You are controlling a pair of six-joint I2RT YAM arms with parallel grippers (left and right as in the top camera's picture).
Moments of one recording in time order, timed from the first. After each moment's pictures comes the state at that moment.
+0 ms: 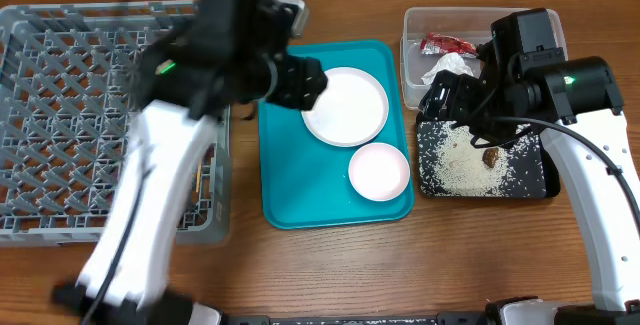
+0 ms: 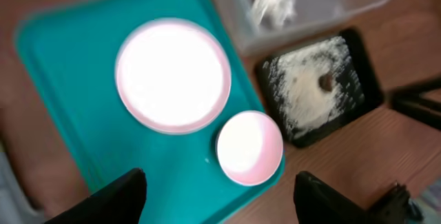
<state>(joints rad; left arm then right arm) -0.34 1.67 1.86 -1.20 0.33 -0.15 0.18 1.52 1.61 -1.30 -0.25 0.51</state>
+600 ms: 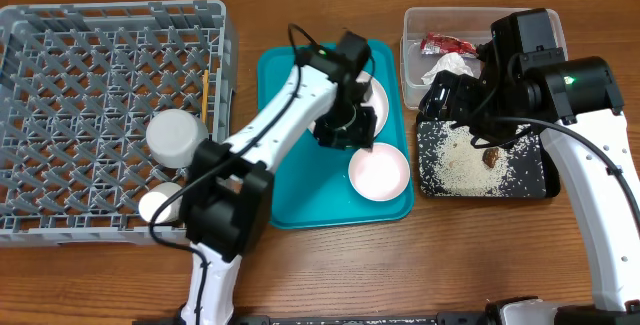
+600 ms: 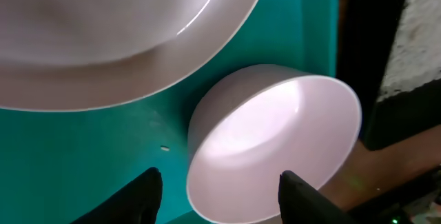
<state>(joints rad) -0.55 2.17 1.82 -1.20 0.34 -0.35 0.18 1.52 1.61 -1.30 -0.25 0.51</state>
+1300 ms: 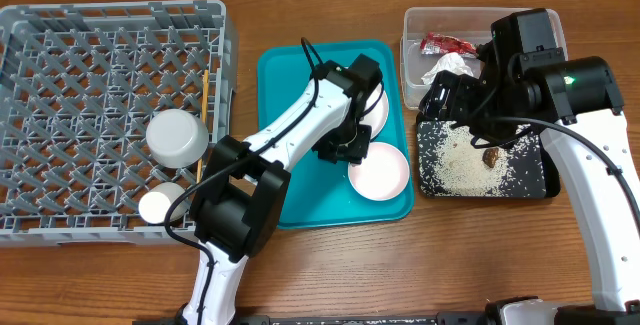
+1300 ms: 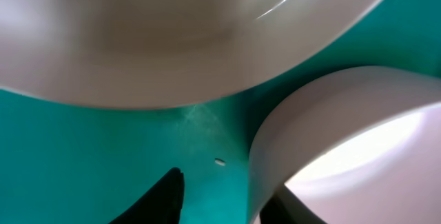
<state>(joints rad) -0.59 2.18 1.72 -1.16 0.15 -0.40 0.18 1.52 1.61 -1.30 -0.25 0.51</state>
